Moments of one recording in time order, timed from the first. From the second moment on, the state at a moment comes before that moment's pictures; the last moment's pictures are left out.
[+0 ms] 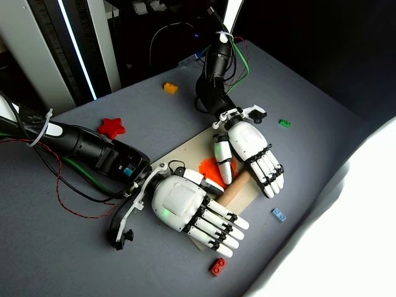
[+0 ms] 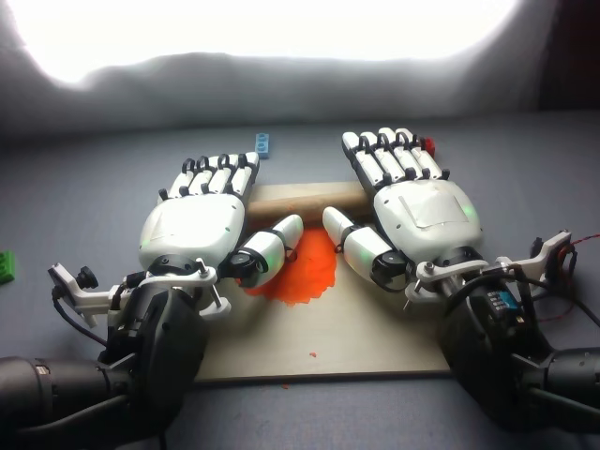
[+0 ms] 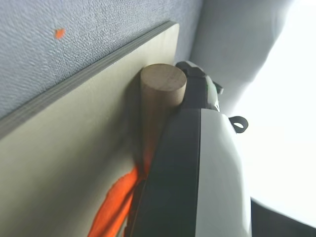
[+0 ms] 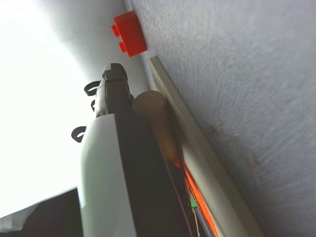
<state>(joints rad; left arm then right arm) 0.71 -1.52 1.40 -0.92 -1.03 1.50 -0.70 -1.74 1.61 0.72 1.06 -1.33</state>
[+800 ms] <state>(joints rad) 0.70 -1.52 1.41 -0.93 -0.99 1.48 -0.70 -1.74 1.61 0.72 1.07 -1.33</state>
